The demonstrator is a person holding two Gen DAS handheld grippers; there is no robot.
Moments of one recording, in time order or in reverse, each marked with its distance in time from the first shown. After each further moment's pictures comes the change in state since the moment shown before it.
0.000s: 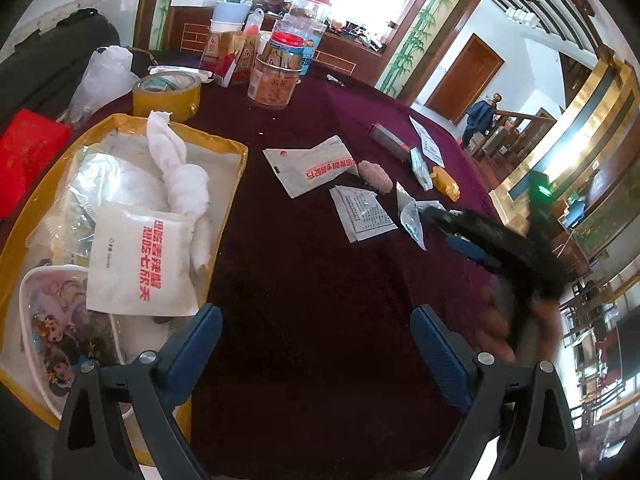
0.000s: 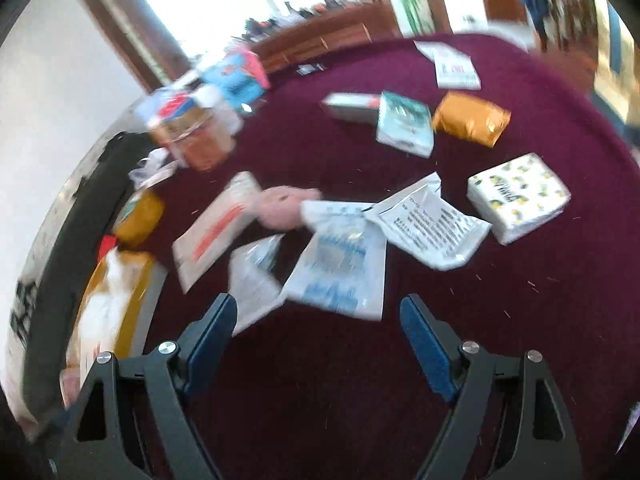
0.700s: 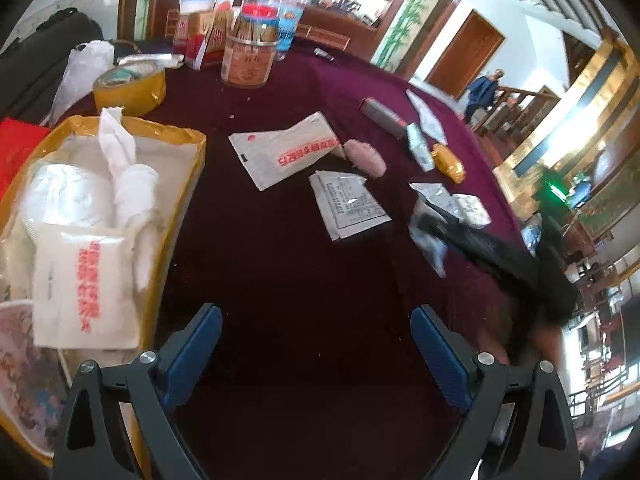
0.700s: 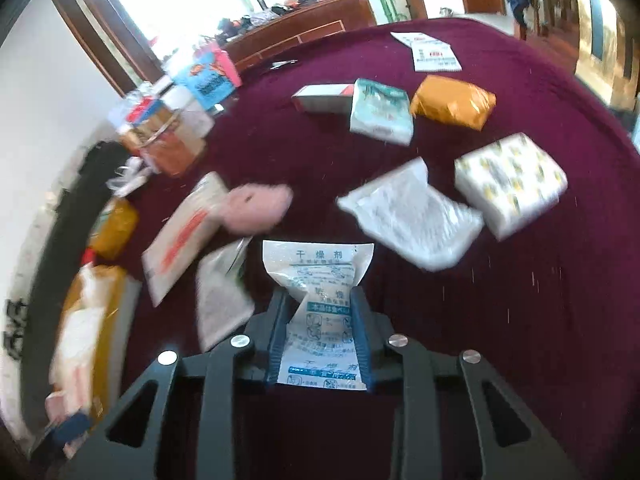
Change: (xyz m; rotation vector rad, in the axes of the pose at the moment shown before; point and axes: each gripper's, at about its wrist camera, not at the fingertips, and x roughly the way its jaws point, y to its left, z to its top) left arm 0.048 -0.026 0.019 0.030 0.098 0.031; right arm 0.018 -0.009 -0.004 0.053 -0.003 -0.057
